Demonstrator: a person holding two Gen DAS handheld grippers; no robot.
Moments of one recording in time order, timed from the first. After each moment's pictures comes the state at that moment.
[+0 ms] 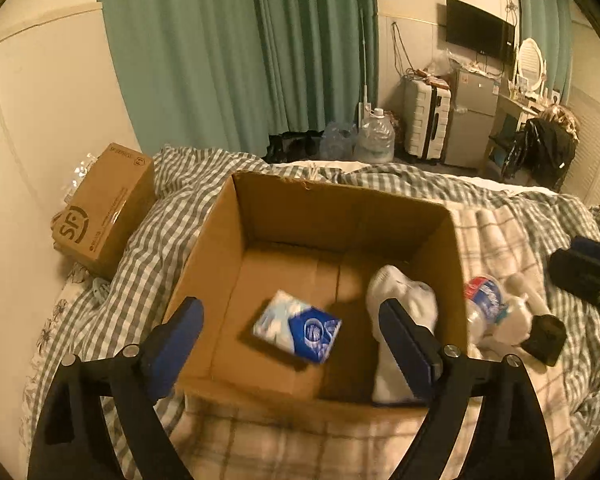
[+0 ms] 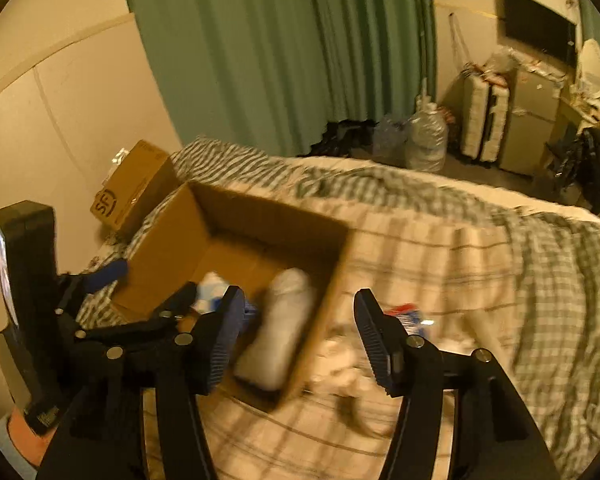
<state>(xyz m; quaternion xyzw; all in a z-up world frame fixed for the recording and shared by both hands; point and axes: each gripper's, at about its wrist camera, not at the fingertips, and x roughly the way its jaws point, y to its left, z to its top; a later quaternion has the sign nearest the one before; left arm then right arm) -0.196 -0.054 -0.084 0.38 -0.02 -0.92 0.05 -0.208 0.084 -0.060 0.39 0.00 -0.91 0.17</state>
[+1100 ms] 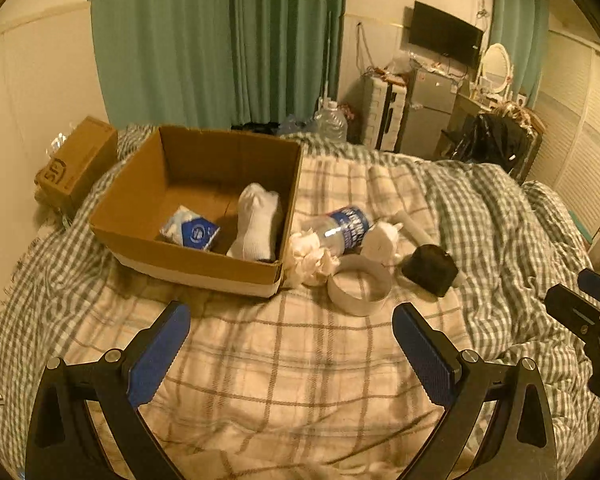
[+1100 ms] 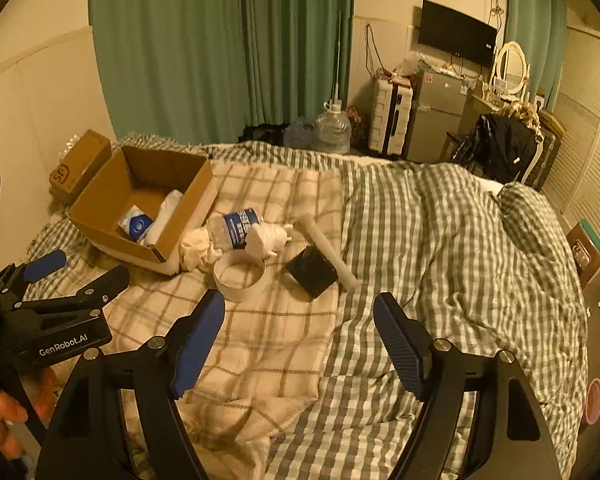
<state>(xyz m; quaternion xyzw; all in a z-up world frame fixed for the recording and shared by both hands) -0.084 0.058 -0.090 0.40 0.02 -0.92 0.00 -0.055 0.226 -0.057 0.39 0.02 -0.92 0.05</state>
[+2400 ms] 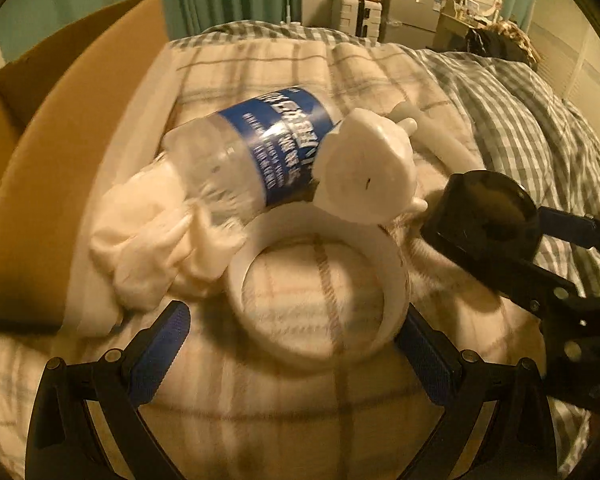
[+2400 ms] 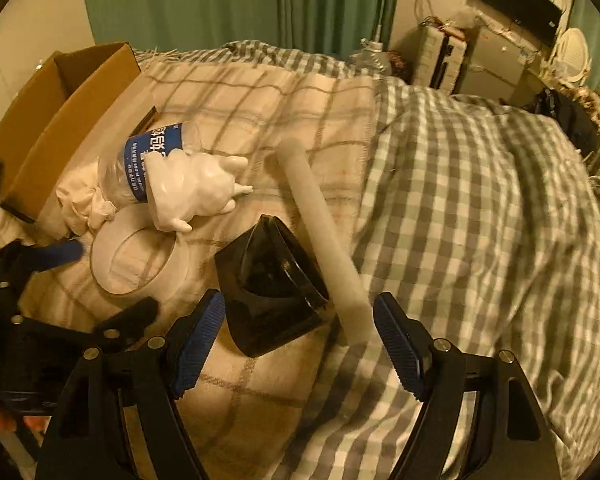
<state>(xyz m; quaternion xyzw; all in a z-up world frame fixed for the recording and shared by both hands) -0.205 0.132 -0.231 0.50 -0.04 -0.86 -0.06 -0.211 0.255 -0.211 0.48 0.07 -0.86 0.13</state>
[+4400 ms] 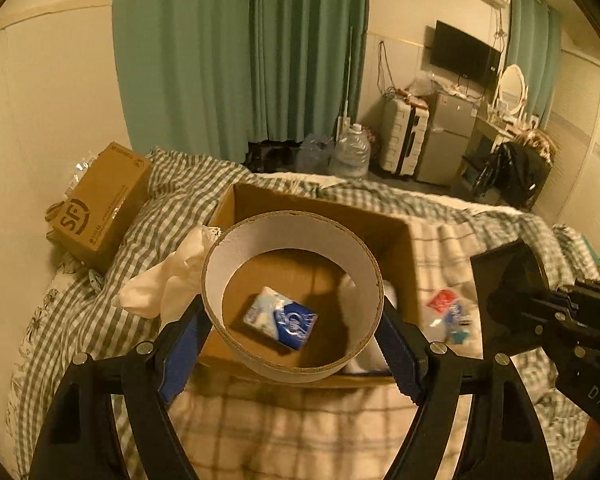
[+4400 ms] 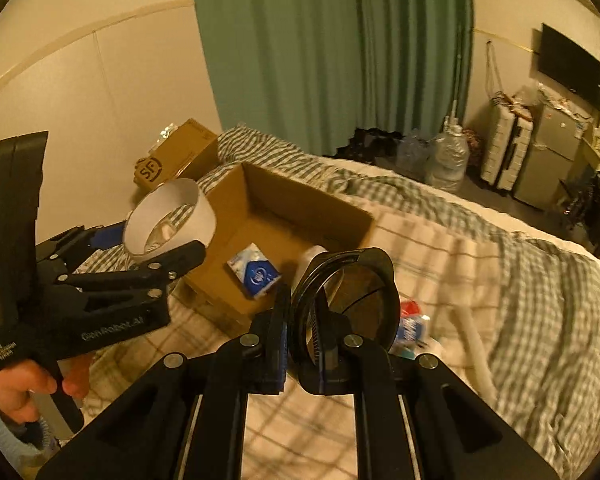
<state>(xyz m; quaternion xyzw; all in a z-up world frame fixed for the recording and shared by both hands) -0.165 -0.072 -0.059 0.37 0.01 -0.93 0.01 -0.167 0.064 -0.036 0.39 0.05 -0.88 0.25</state>
